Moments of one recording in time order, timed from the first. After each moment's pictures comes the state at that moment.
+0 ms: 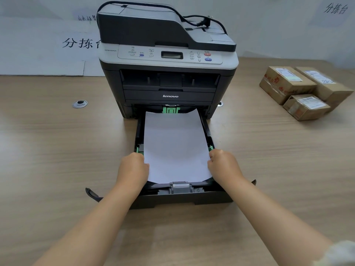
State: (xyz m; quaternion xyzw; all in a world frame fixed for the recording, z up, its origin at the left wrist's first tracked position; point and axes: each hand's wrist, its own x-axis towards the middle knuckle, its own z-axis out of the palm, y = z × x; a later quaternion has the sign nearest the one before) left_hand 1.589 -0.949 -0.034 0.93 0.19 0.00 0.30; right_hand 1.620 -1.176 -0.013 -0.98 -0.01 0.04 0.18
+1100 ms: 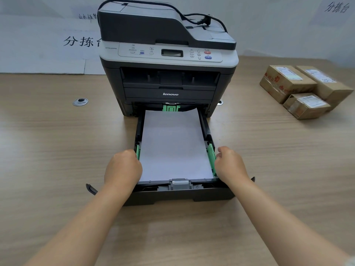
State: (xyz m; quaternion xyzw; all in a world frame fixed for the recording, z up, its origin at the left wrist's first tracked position) left_hand 1.572 -0.939 -0.018 0.95 0.18 0.05 0.23; right_hand 1.608 -1.186 -0.004 -0.96 0.08 0.02 0.27
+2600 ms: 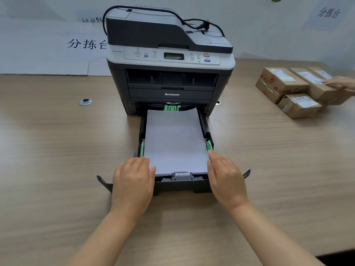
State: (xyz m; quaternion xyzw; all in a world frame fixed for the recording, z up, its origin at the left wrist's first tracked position) left_hand 1.504 -0.956 -0.027 0.97 0.00 0.22 0.11; right_hand 1.547 -1.183 -0.026 -0.94 -0.15 -0.26 0.18
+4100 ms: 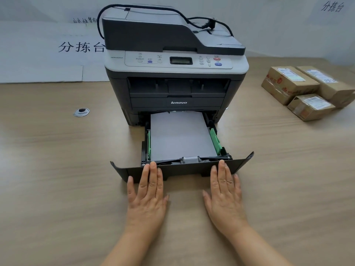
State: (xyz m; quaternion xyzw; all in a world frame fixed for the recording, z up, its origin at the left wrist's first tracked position) left_hand 1.543 -0.942 -0.102 0.97 -0.03 0.24 -0.01; right_hand 1.567 -1.152 -0.099 -0.98 -0.09 -0.20 0.01
